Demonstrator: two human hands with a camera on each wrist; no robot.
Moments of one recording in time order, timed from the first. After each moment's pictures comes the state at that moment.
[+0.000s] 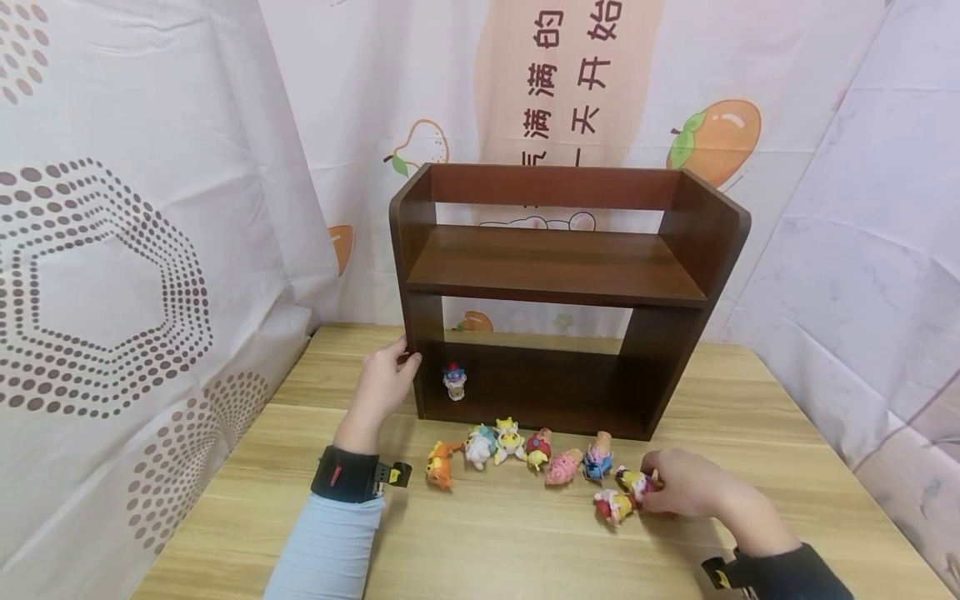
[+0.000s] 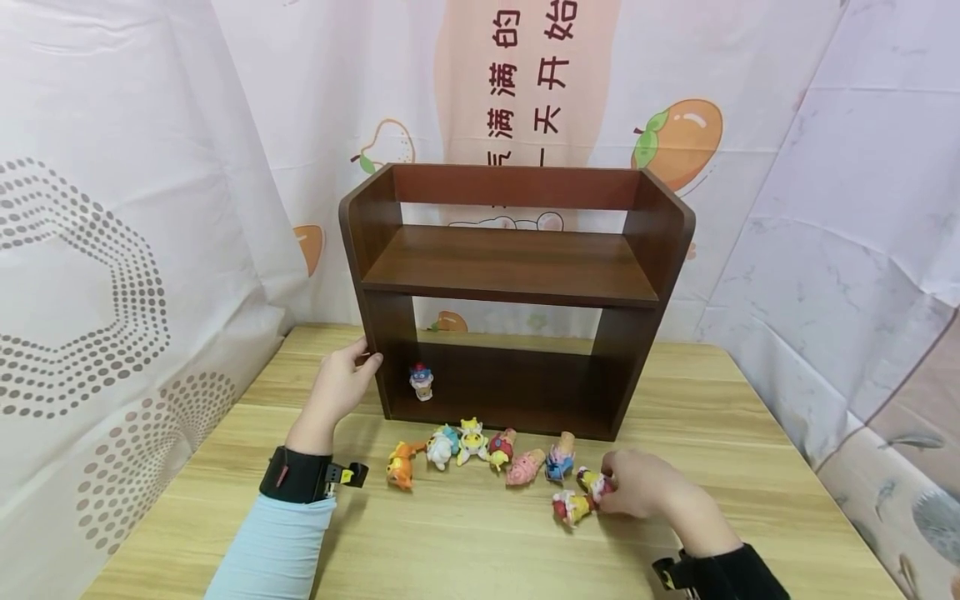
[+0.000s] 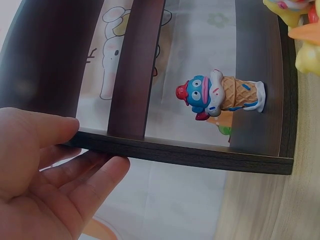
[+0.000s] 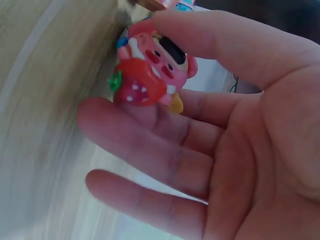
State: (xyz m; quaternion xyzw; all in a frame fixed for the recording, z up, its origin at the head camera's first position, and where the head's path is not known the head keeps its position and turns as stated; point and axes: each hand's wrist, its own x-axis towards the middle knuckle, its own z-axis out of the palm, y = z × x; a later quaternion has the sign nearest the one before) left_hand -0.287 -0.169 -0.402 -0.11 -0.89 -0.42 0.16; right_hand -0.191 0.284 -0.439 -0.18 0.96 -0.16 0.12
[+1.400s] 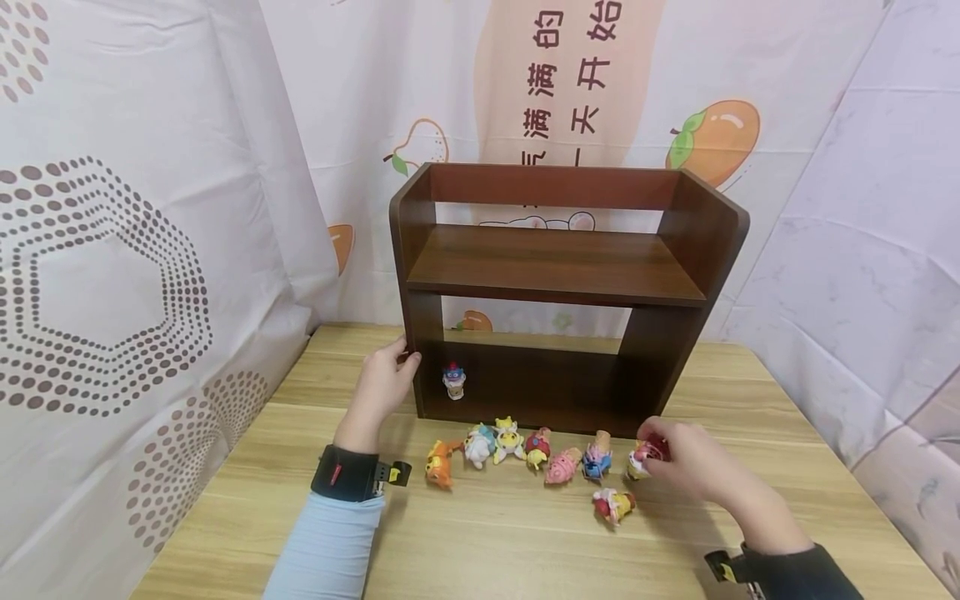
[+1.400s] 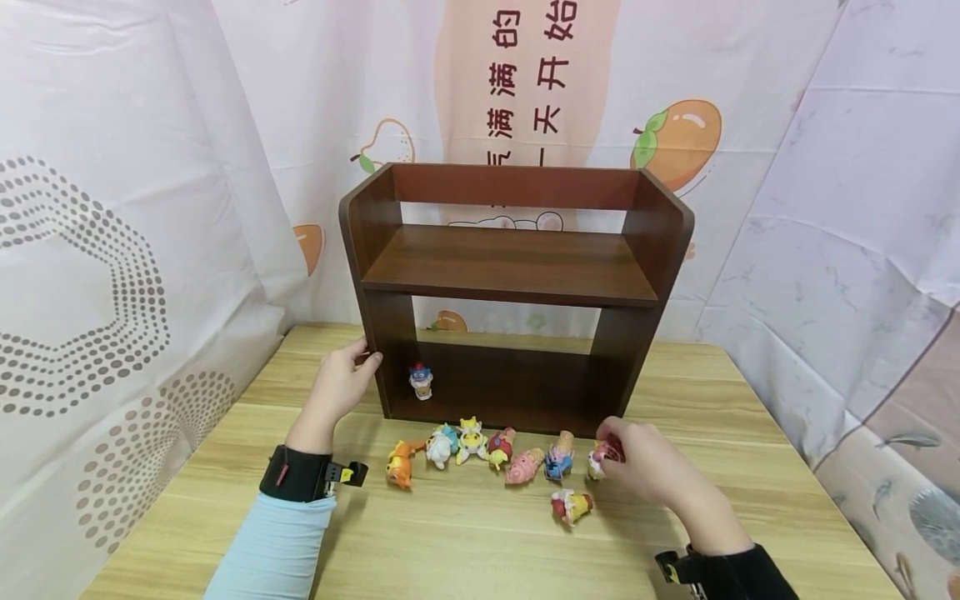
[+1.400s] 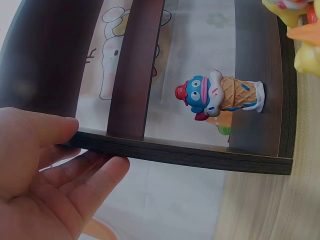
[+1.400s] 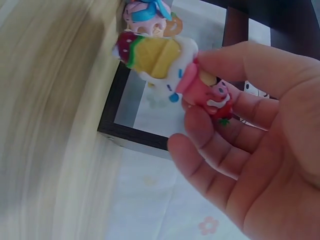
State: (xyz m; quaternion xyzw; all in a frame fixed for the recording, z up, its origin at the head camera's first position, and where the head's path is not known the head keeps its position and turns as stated) left_hand -0.285 -0.168 -0.401 -0.11 -0.89 -0.42 0.16; right_hand -0.195 0.287 -0.426 -0.21 0.95 -0.22 -0.06
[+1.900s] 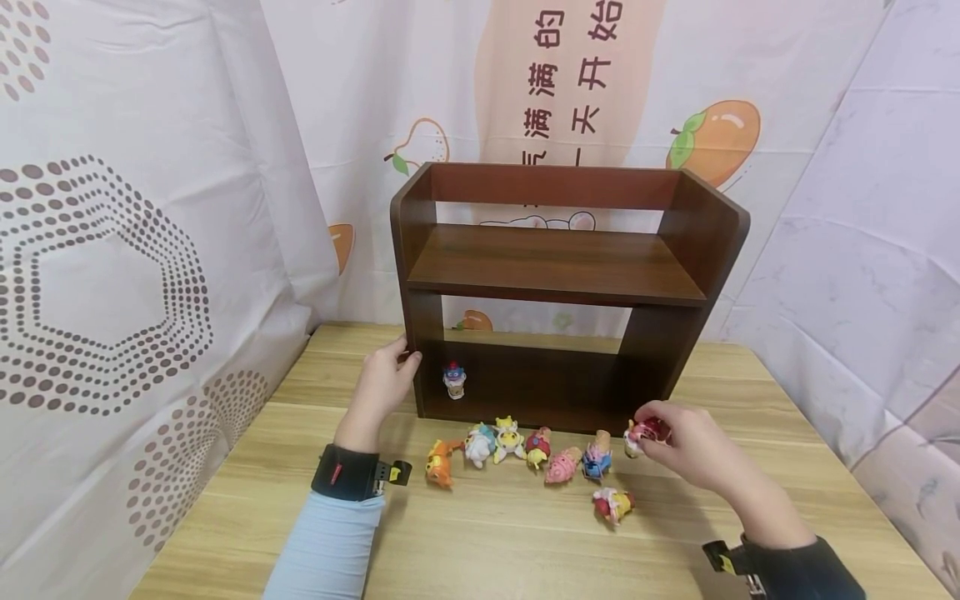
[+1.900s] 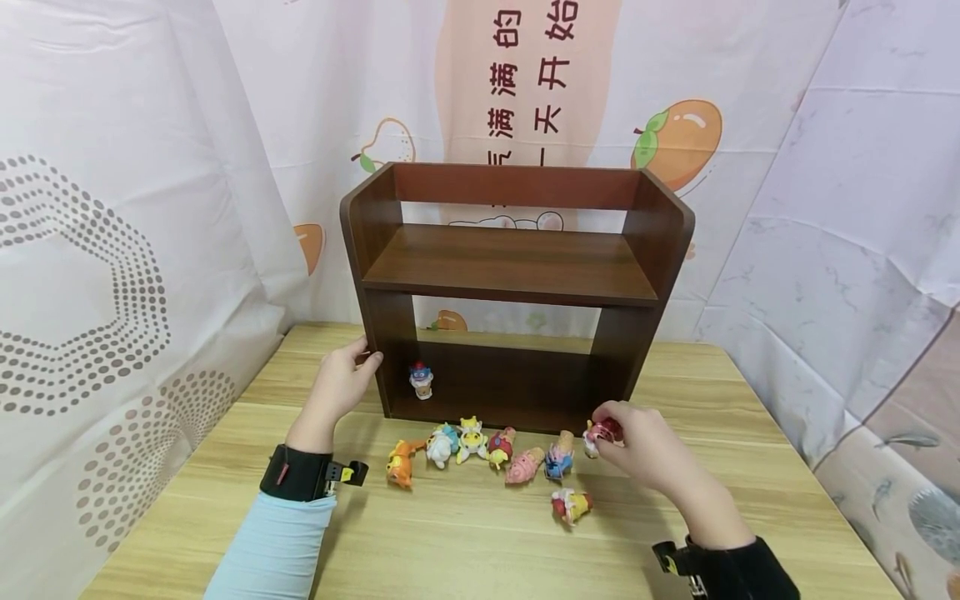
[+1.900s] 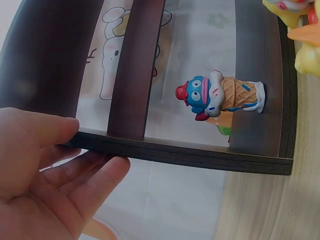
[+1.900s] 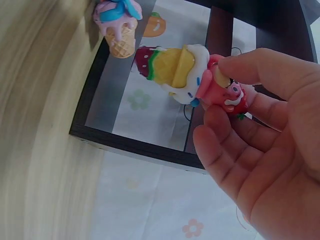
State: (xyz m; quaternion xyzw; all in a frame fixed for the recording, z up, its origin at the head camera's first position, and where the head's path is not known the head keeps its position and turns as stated) left_hand -0.286 -0.169 -0.402 -0.12 -0.89 -0.42 0.17; right_hand -0.197 0.281 -0.408 -0.22 0.94 -0.21 -0.14
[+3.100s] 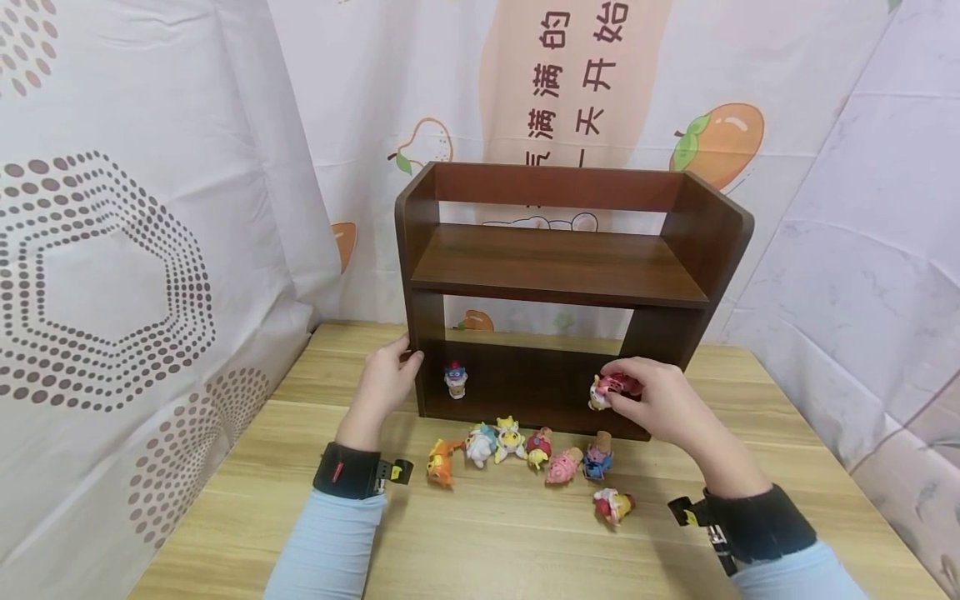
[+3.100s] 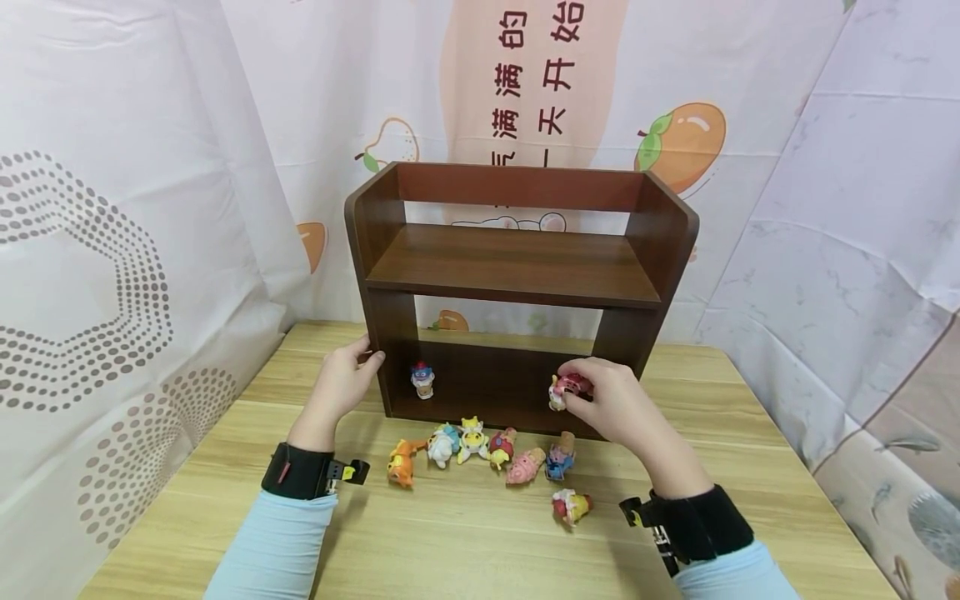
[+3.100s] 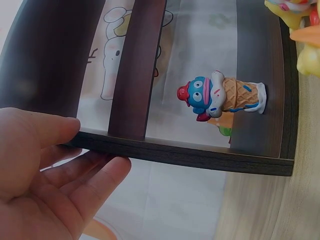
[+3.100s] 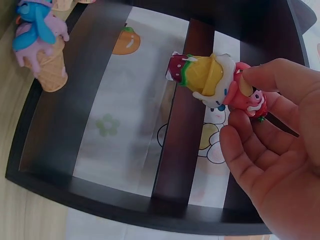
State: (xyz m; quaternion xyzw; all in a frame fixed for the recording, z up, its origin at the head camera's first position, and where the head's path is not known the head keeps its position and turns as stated) left_hand -0.287 -0.169 -0.402 -0.11 -0.89 -0.42 0.15; right_hand -0.232 0.242 -0.372 -0.27 0.91 -0.21 -0.21
